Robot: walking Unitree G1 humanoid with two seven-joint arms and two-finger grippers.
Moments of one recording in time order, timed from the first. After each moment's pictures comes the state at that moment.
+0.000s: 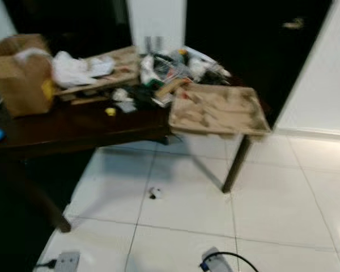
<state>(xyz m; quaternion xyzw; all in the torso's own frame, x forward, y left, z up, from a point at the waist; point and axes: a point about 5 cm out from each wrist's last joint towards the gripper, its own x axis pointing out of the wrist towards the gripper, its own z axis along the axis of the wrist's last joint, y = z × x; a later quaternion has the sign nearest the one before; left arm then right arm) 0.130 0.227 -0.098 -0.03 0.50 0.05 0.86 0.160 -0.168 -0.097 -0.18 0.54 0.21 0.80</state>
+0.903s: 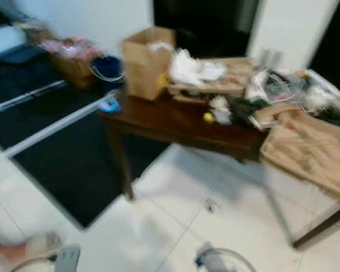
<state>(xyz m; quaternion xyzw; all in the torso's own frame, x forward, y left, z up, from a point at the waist) 0.110 0.226 -0.104 -0.03 0.53 0.06 0.85 0.154 -0.176 -0.098 -0.17 0.54 0.20 0.80</state>
